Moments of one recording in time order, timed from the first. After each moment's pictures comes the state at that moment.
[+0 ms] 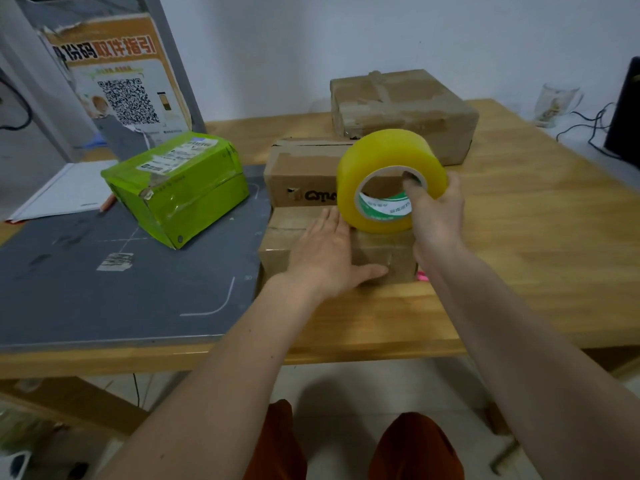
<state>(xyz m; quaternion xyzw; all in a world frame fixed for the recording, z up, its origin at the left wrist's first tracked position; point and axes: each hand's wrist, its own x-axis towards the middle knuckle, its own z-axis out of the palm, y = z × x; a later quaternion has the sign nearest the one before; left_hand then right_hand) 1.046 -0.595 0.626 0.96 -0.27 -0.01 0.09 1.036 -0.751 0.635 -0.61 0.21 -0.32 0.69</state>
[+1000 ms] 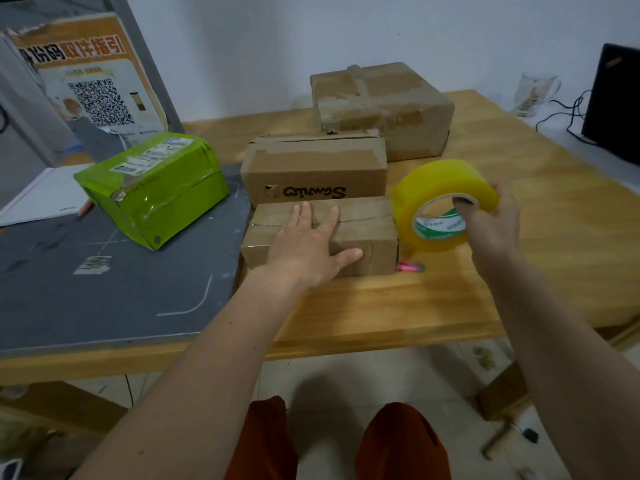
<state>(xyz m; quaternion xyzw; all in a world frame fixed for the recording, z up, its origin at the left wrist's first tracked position) 1.042 -0.607 0.630 0.97 -0.22 -0.07 0.05 0.988 -0.852 0.607 -0.69 0.22 -0.34 0.60</state>
